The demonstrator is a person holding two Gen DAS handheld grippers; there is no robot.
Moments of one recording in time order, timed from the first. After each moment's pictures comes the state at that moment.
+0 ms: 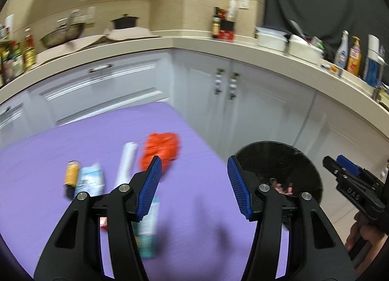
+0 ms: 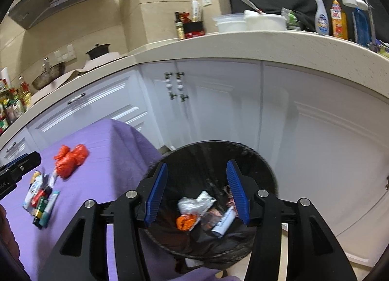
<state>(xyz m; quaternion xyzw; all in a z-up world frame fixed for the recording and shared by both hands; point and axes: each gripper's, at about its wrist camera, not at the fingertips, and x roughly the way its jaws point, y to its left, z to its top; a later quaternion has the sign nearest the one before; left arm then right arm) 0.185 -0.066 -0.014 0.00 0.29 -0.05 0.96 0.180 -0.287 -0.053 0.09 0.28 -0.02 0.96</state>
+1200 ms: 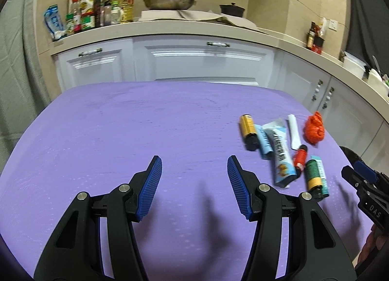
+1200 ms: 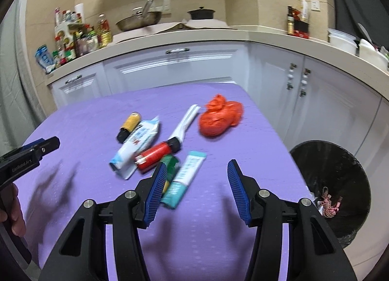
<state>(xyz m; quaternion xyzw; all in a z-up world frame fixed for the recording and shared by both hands) 0.079 0.160 -0.044 -0.08 0.31 0.15 0.93 0.154 -0.062 -0.060 -0.02 0.32 0.19 0.93</state>
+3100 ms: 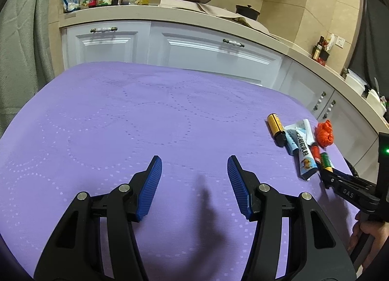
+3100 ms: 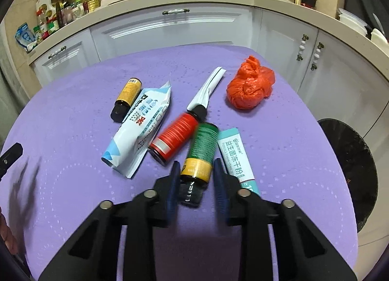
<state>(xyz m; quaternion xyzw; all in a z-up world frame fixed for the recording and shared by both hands) 0.055 0.230 -0.065 -0.15 0.31 0.13 0.93 0.186 -0.011 -0.091 -0.04 0.42 0.15 0.89</state>
